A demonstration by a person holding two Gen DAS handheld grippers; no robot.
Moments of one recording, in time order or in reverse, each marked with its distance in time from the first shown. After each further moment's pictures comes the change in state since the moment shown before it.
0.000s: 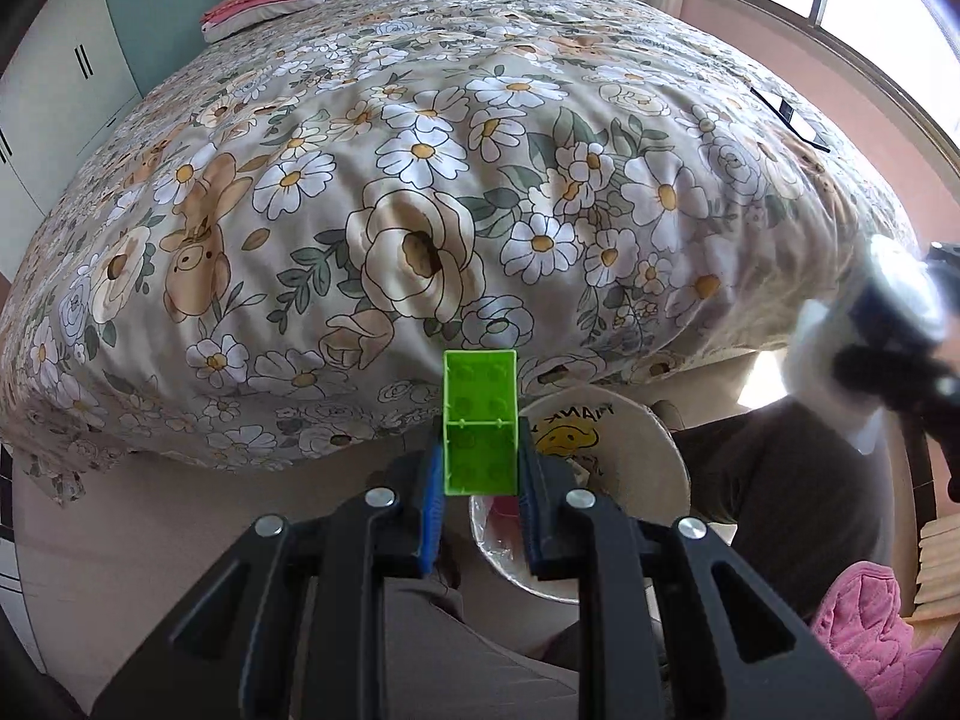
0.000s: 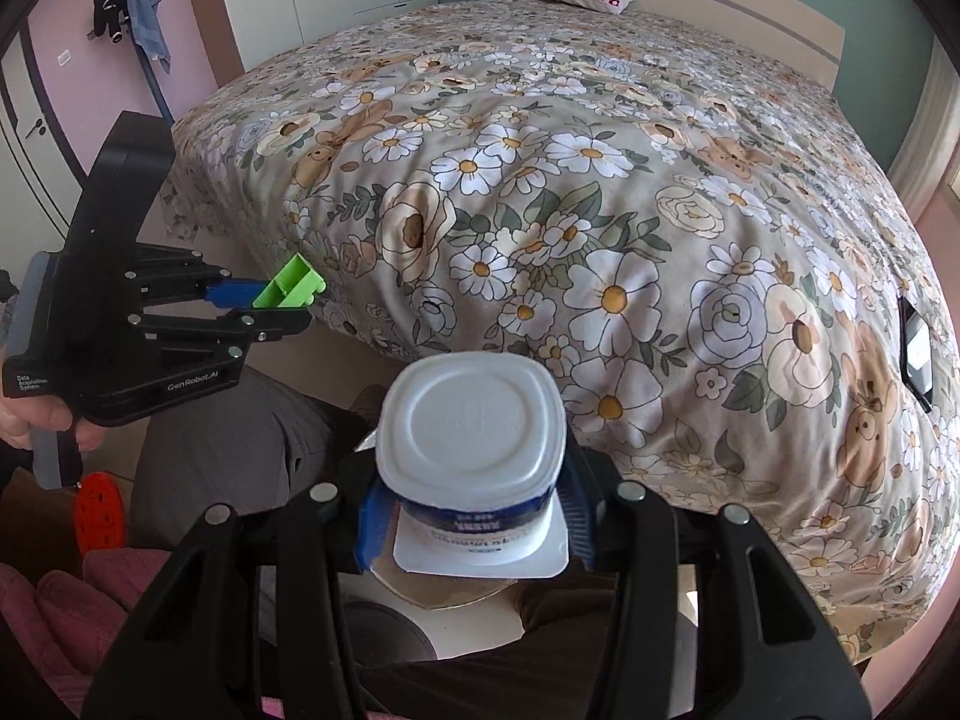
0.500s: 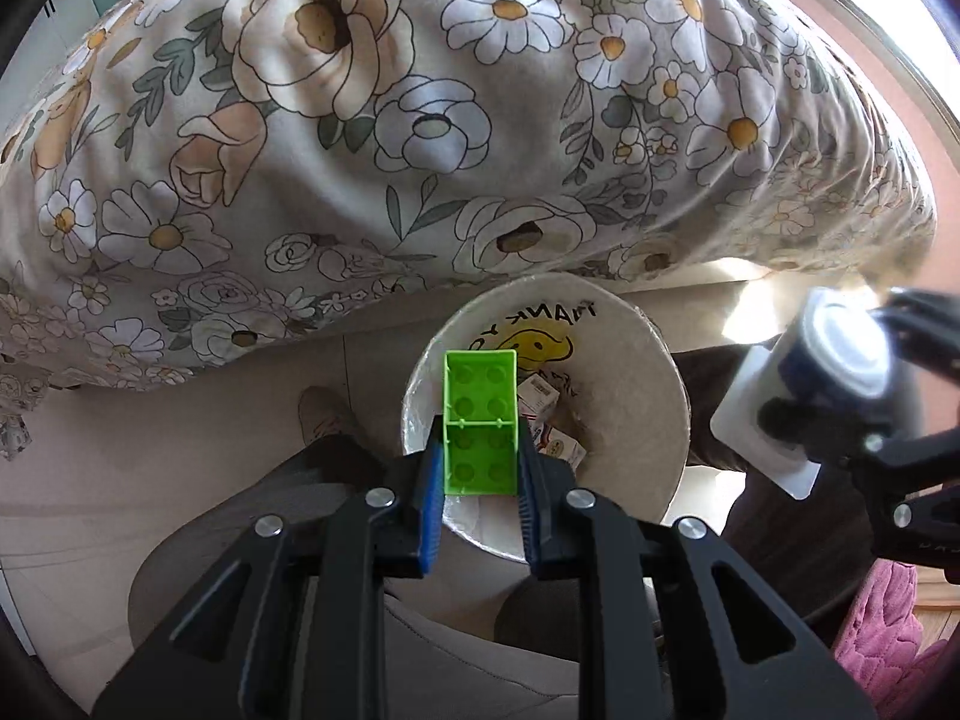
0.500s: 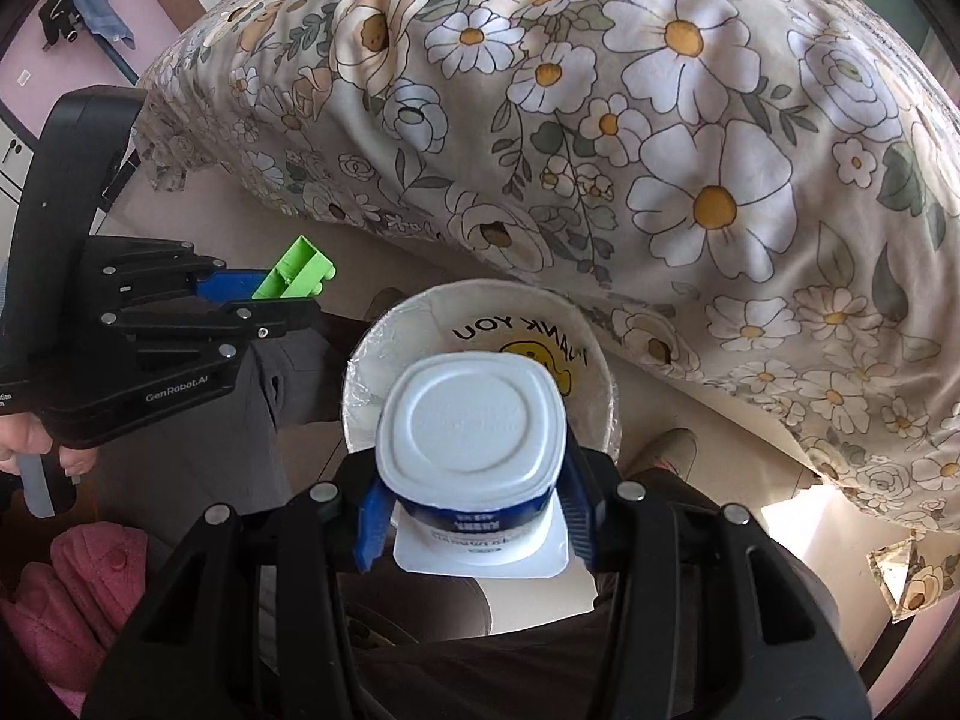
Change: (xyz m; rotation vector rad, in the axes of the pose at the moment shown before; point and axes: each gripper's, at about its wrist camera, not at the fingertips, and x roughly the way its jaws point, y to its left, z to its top) left arm 0.097 -0.018 -0.044 -0.050 0.215 -0.109; right arm 0.114 -0.005 -0.061 0.119 0.233 0.089
